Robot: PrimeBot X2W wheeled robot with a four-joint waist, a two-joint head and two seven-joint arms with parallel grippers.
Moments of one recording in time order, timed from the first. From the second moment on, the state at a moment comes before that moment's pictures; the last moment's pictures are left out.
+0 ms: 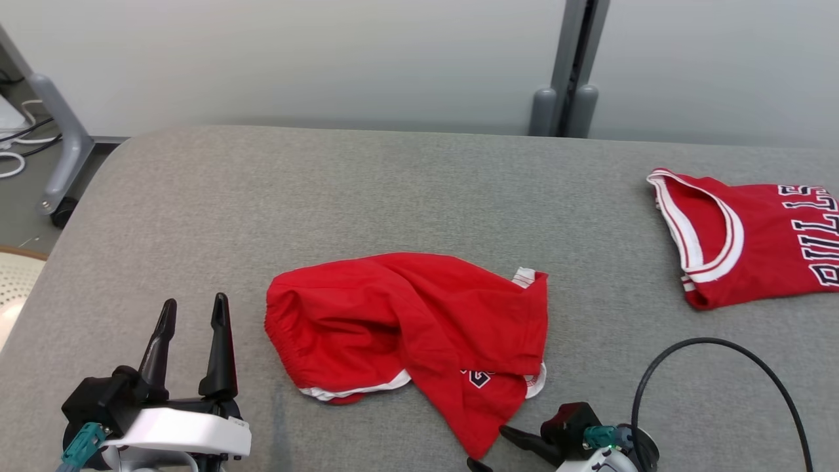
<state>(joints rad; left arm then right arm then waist) -0.04 0.10 -0.03 0.17 -0.39 -0.03 -0.26 -0.28 -0.28 0.92 0.37 0.59 0.13 -0.01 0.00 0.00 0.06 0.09</state>
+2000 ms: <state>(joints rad) -0.13 0.05 -0.02 0.22 -0.35 -0.10 -0.26 -0.77 -0.45 0.78 0.50 0.90 0.13 0.07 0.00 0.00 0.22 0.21</state>
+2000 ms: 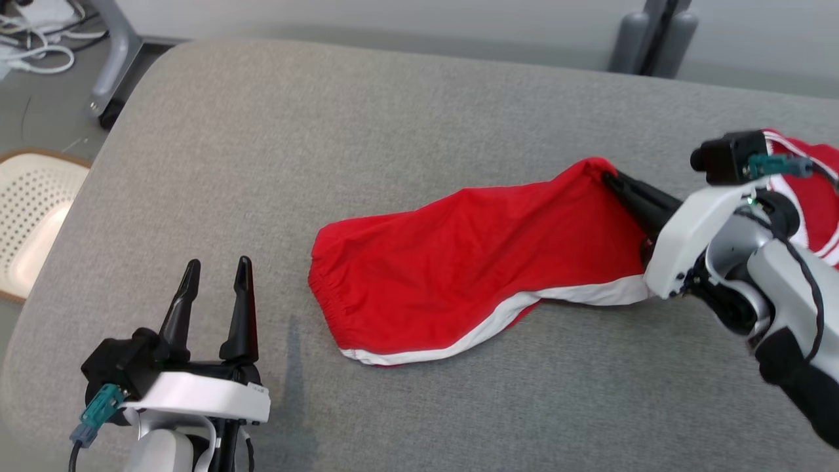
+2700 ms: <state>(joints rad) -0.19 0.05 -0.02 0.26 -0.34 -0.11 -0.26 -1.01 -0.38 1.00 0.87 0.97 0.13 -0.13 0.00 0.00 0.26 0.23</state>
